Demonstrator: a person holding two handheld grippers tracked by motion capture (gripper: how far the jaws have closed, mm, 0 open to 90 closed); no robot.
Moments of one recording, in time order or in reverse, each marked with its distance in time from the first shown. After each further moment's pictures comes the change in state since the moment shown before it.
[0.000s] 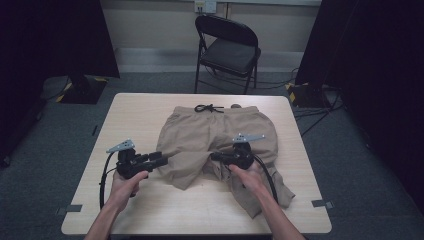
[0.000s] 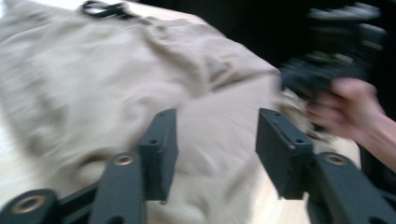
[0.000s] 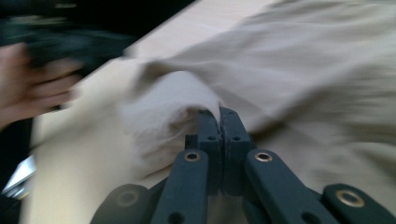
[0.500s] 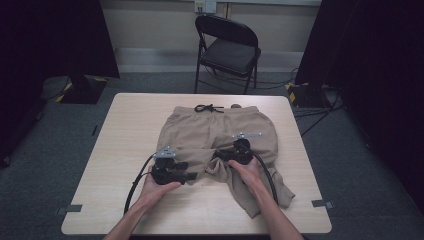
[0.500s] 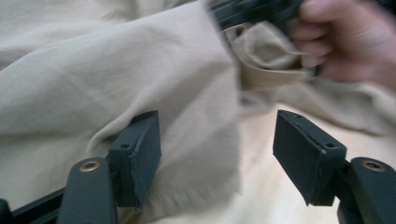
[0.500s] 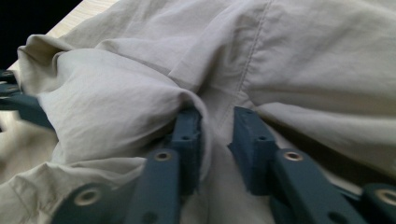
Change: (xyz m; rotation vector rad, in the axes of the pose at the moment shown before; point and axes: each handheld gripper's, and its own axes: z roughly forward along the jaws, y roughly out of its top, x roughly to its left) left arm -0.021 -0.027 0.094 0.263 0.067 0.089; right arm -0.043 -0.015 0.024 0.091 -0.153 0.125
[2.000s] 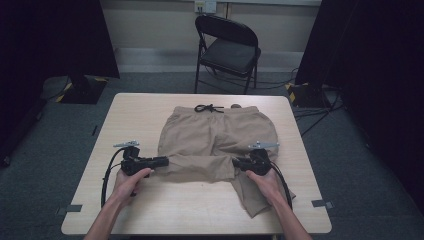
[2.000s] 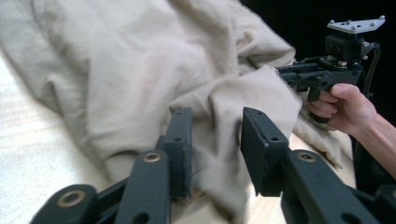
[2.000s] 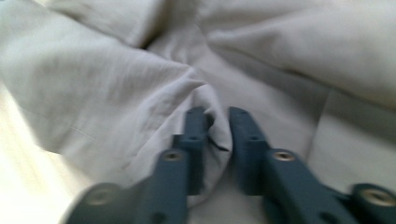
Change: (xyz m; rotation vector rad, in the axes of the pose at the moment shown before) left arm 0.065 -0.015 -0.079 -0.141 -0.095 -0.253; right arm -0.006 -0.029 -0.055 0.014 -0.114 -0.080
